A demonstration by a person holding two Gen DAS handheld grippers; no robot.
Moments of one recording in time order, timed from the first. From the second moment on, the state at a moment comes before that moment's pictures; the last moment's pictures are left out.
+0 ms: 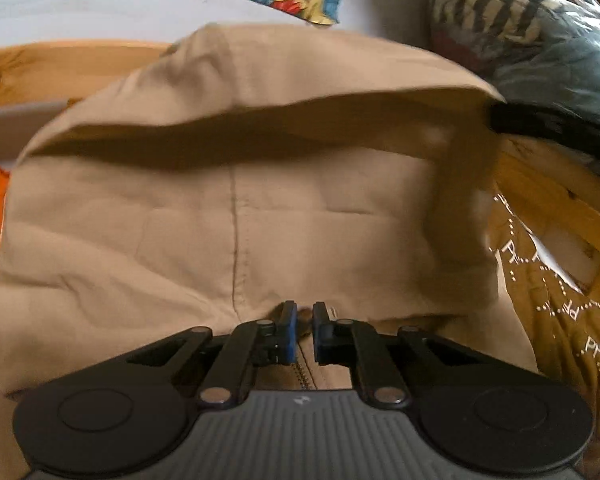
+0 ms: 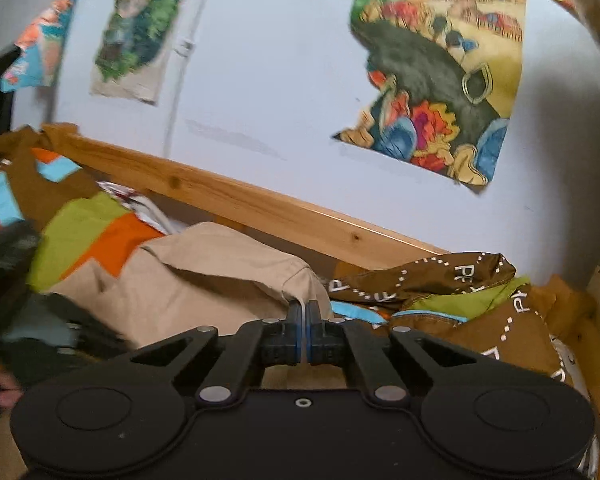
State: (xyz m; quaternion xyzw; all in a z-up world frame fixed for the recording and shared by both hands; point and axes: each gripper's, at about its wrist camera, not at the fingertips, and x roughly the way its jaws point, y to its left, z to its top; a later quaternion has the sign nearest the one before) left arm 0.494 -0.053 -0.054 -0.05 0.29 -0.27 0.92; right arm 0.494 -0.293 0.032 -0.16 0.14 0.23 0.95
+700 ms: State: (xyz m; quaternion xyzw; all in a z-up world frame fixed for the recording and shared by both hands) left arm 0.429 -0.015 -0.035 -0.09 0.26 -0.25 0.93; right arm 0.450 -0.302 0.016 -0.18 0.14 0.19 0.95
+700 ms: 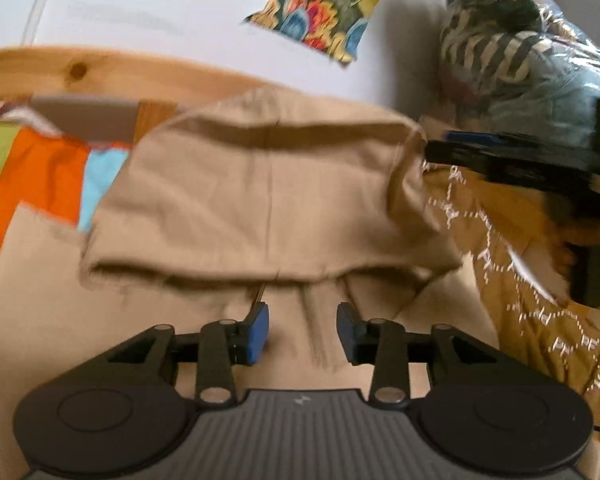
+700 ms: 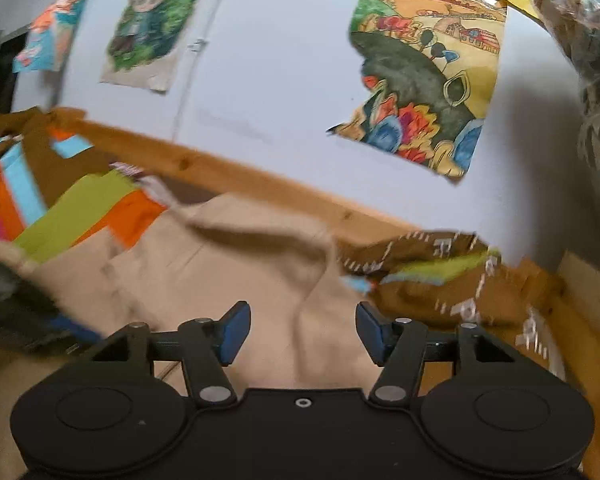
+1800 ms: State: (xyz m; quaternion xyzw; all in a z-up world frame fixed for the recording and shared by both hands) left arm 0.331 0.089 -0.026 -0.19 0.28 -0.13 0.93; right arm 0.294 -0.272 -0.117 -0.31 0.27 0.30 0.87
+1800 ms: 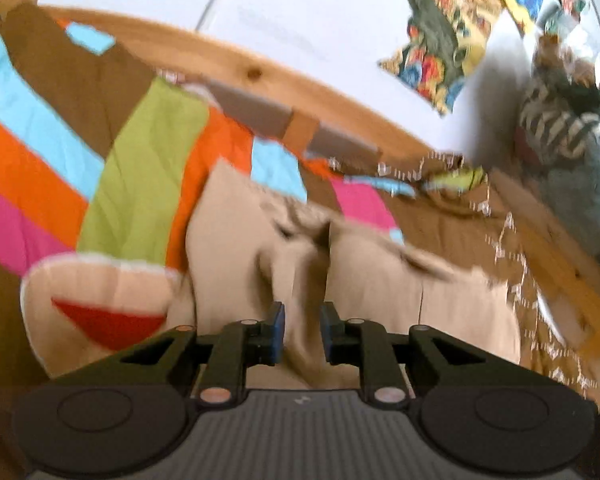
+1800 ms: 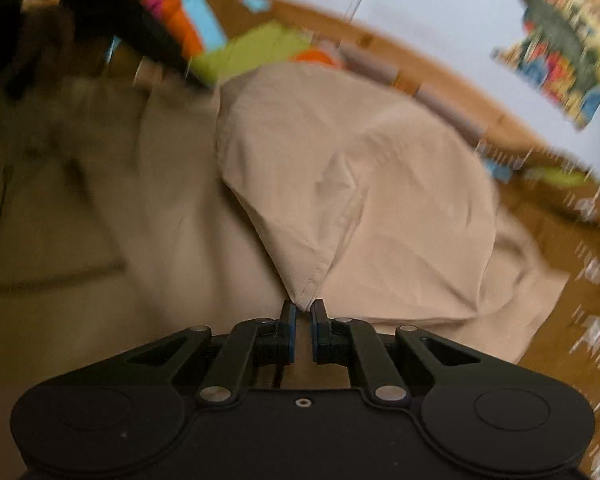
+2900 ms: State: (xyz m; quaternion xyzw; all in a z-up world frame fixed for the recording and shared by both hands) left arm 0.398 -0.024 -0.045 -0.01 0.29 -0.15 0.94; right arm 0.367 -0.294 -0.050 -0.12 0.19 0.16 0.96
